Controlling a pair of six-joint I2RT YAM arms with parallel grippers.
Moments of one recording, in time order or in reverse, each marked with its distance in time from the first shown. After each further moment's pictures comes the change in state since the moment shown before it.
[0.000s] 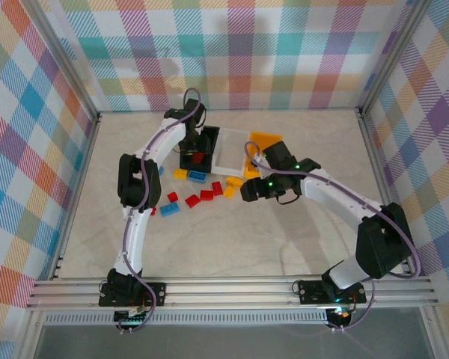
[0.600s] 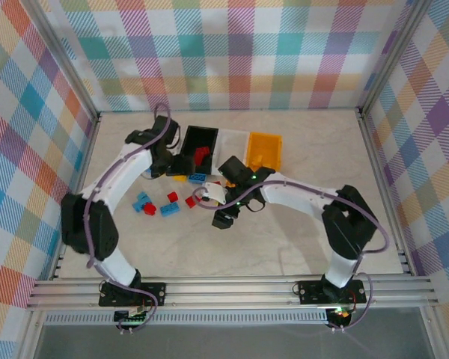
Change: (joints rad) left arm 0.028 -0.750 -0.757 0.040 -0.008 -0.011; right arm 0.242 0.268 0.162 0.084 -0.124 -0.801
